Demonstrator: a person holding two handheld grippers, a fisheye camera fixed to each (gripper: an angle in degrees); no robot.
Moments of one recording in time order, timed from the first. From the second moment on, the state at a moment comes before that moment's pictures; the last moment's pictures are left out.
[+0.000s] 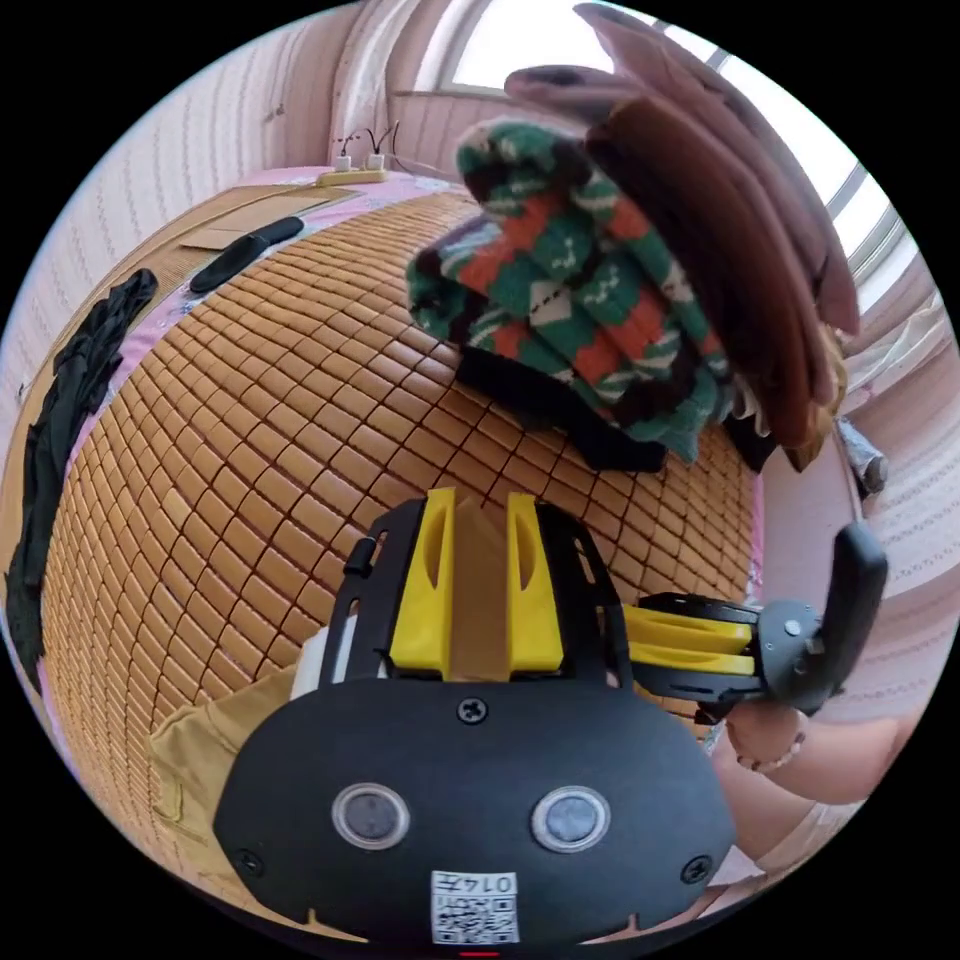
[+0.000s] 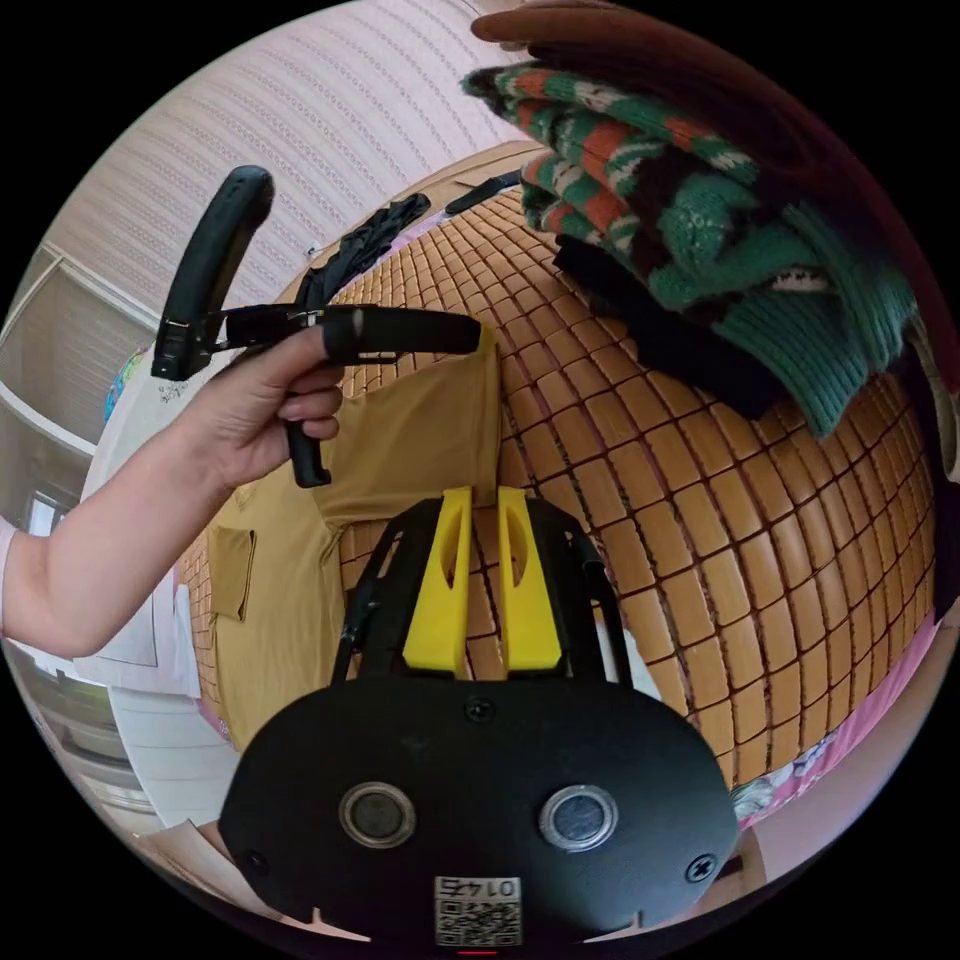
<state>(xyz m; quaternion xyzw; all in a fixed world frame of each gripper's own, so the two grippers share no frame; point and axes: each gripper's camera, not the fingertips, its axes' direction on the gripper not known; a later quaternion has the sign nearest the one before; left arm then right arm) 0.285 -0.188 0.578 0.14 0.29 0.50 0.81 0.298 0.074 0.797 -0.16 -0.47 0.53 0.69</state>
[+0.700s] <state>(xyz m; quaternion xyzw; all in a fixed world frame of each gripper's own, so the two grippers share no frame) -0.096 -0.204 0.649 0.22 0.42 0.28 0.84 0.372 -0.013 0.647 0.08 -0.67 0.37 0.64</state>
